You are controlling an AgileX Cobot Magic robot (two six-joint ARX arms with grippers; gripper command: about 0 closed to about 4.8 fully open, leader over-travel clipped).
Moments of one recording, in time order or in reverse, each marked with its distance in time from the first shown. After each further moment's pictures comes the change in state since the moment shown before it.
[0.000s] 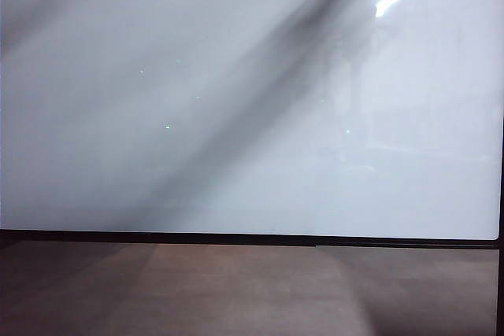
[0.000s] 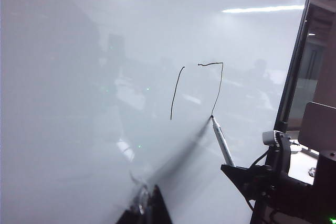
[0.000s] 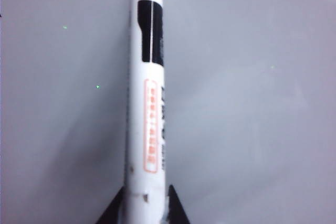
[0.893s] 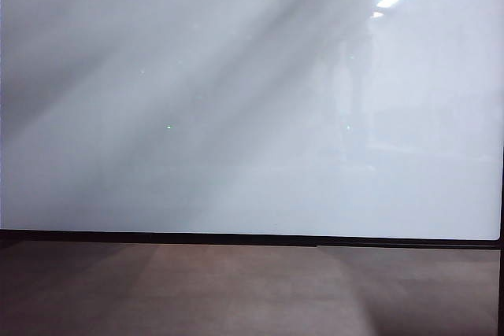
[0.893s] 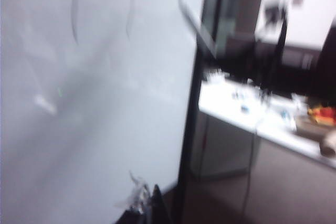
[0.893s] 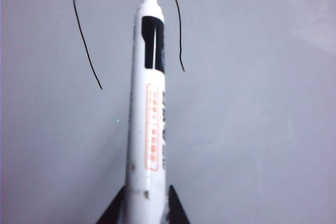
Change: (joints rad) left arm 0.000 -0.003 -0.217 0.013 0.322 0.000; right arm 0.023 -0.402 -0.144 -0.113 0.019 -0.017
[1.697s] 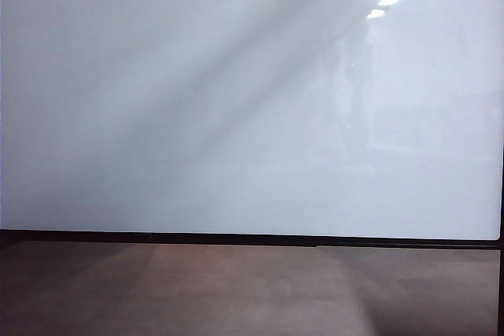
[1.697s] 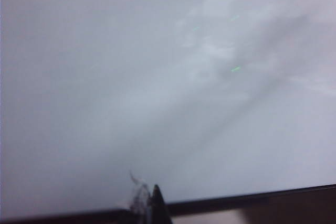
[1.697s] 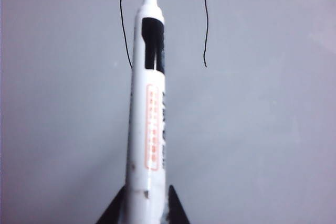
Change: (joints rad) left arm 0.642 -0.682 -0.623 -0.029 0.014 0.000; right arm 0.001 -0.182 0.000 -0.209 -0.076 -0.069
